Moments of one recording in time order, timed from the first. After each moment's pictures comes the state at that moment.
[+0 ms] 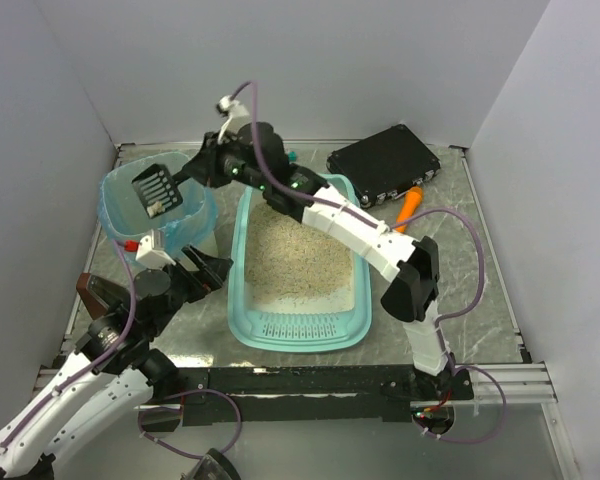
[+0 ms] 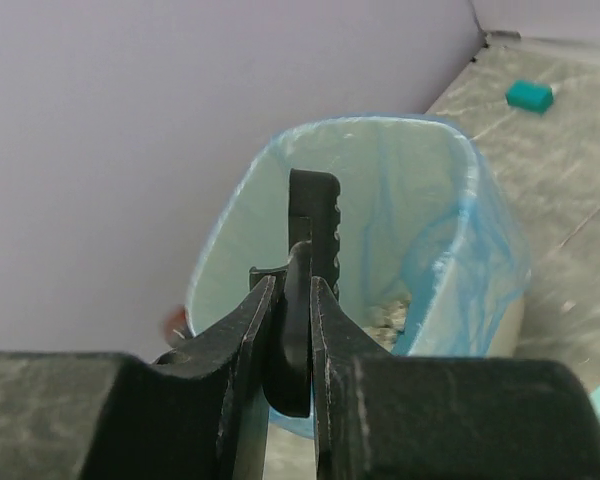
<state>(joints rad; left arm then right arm) -0.69 0.44 0.63 -0.51 -0.35 -0.93 0.89 2.04 2.15 -0.21 -0.11 0.61</state>
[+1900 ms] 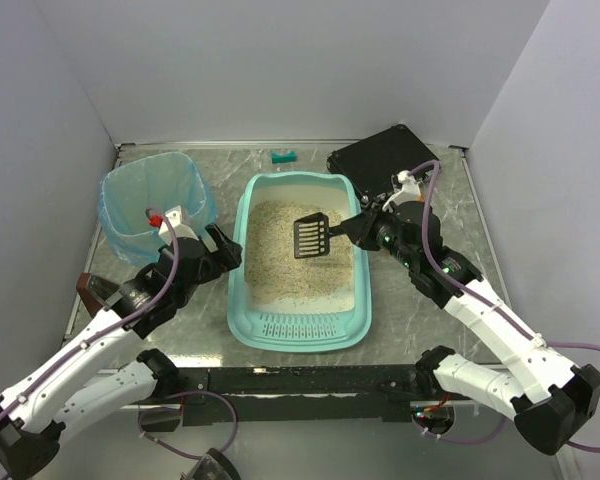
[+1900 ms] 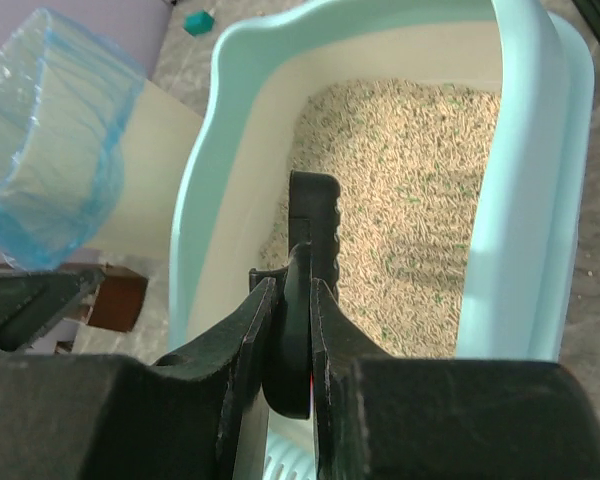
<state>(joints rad) -0.69 0.78 0.77 -0.50 -0.45 -0.87 0.56 0.96 0.93 -0.29 0.04 0.65</state>
